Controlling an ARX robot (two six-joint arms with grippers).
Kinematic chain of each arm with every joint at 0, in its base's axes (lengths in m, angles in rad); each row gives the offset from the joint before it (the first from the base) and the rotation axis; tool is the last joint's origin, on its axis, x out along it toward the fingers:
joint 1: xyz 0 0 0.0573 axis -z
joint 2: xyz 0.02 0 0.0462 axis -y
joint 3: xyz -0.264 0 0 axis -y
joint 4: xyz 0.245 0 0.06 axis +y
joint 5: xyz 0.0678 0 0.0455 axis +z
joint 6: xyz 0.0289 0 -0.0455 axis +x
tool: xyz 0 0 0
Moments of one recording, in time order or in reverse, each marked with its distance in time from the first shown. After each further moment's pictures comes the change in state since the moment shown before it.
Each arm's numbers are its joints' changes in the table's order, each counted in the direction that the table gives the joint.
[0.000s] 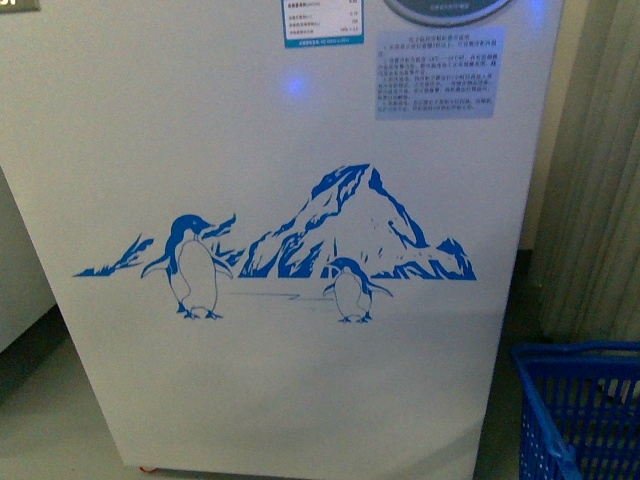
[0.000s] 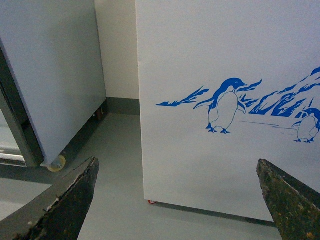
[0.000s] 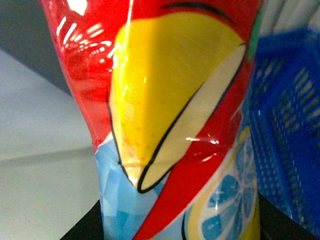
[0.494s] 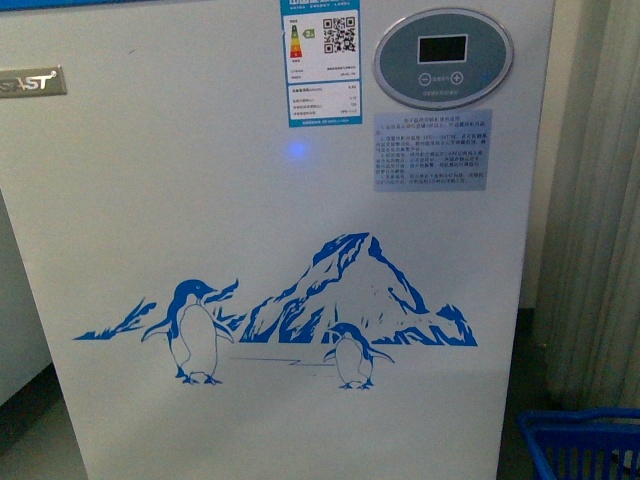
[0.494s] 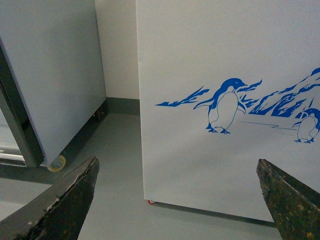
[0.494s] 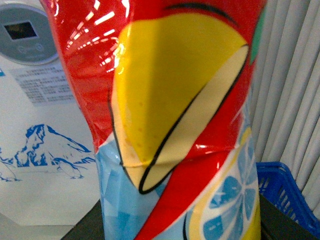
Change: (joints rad) left arm 0.000 0.000 0.000 0.000 0.000 0.000; right arm -0.190 0.688 0.070 0.274 -0.156 0.003
